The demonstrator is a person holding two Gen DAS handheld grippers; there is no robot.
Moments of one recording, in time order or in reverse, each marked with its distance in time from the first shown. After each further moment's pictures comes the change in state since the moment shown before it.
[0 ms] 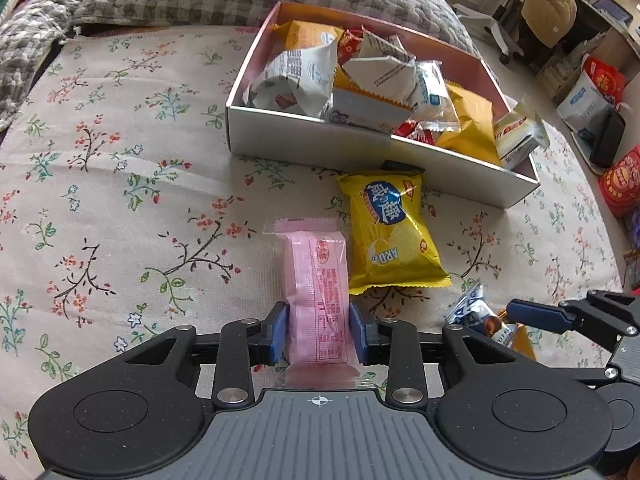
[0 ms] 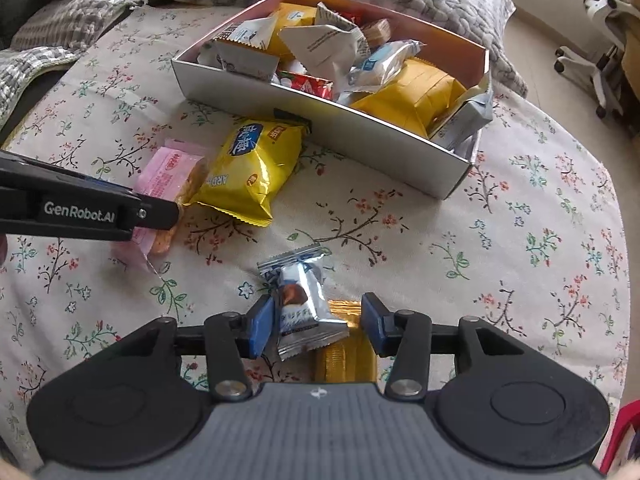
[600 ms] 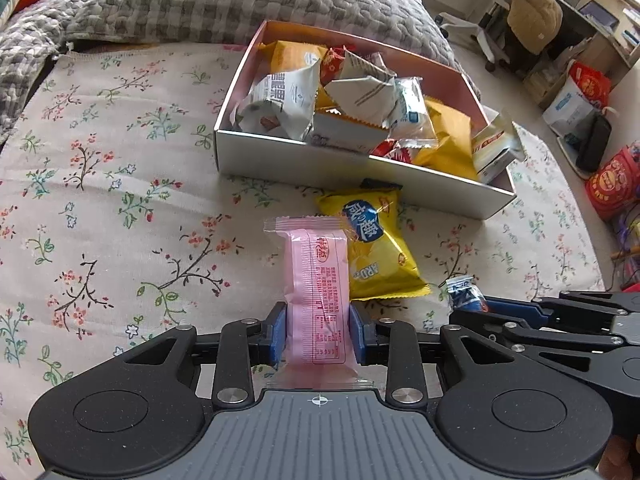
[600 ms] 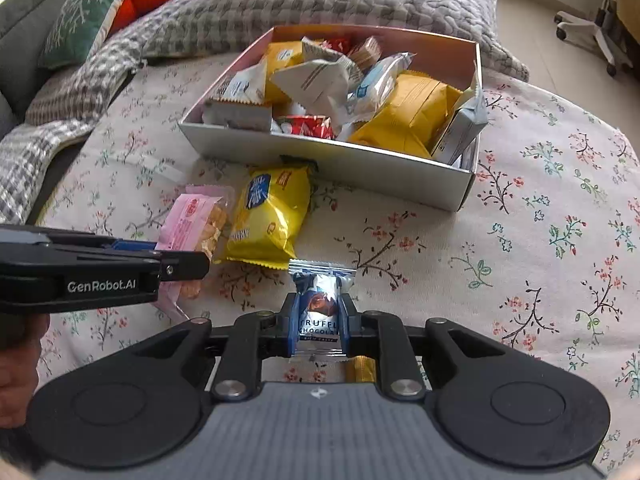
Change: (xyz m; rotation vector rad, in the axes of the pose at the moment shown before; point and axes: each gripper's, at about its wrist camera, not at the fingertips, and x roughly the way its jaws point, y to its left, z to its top) left arm -0.018 -0.002 0.005 0.002 -0.032 -0.047; right arm -0.013 -0.021 0.010 0.172 -0.066 0.160
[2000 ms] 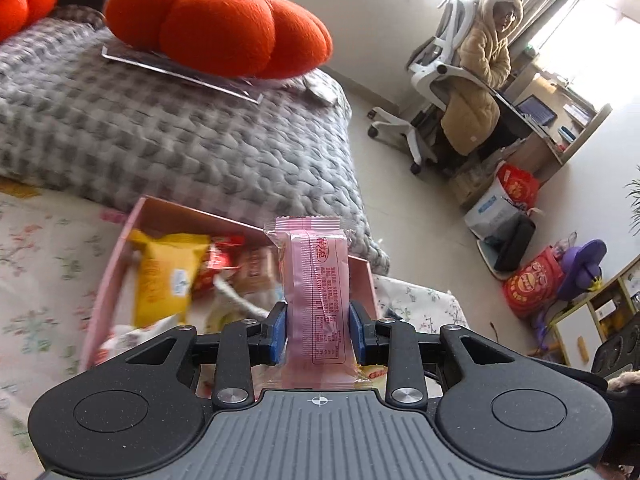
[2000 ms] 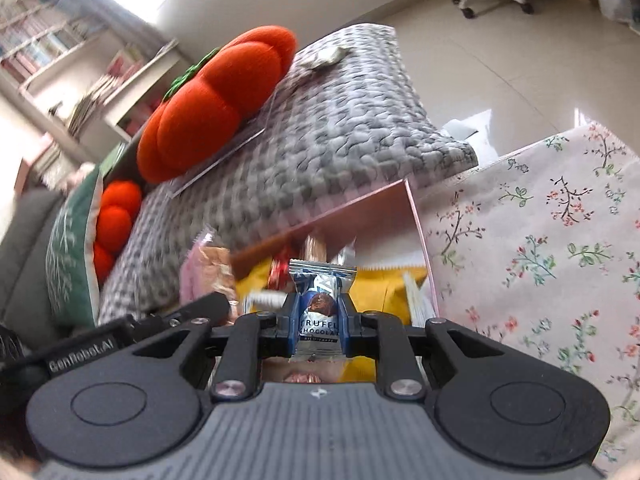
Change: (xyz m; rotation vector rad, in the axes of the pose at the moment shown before) left arm 0.013 -0.044 0.151 -0.064 -0.242 -0.271; right arm -0.012 -0.091 0.096 0.539 -0.328 0.177
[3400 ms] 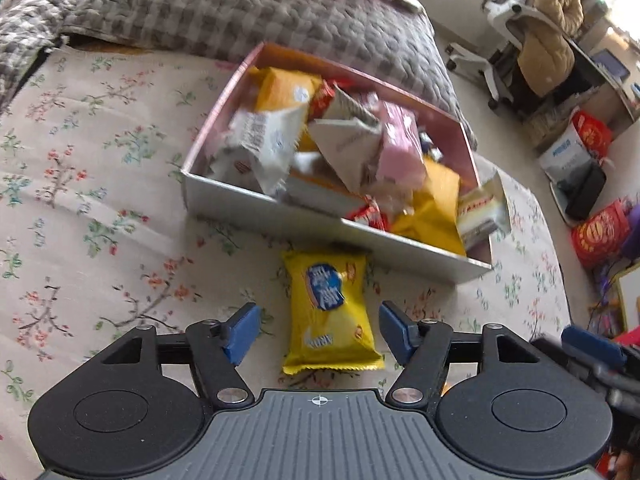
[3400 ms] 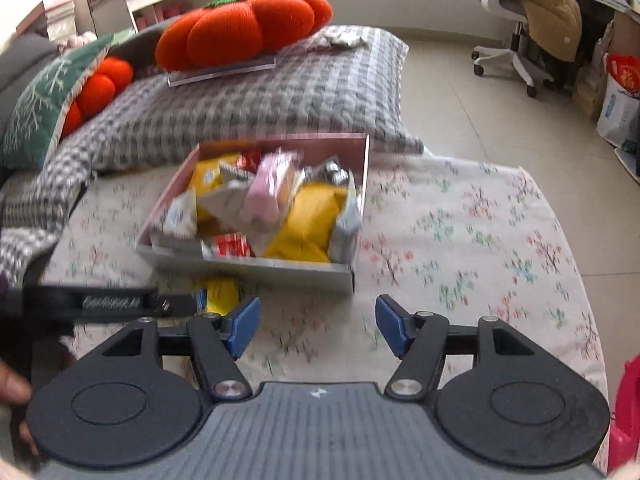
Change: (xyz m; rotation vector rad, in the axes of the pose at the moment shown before) left arm -0.037 0.030 -0.111 -0.055 0.197 0.229; right arm -0.068 0.020 -0.083 -0.433 0.067 -0.277
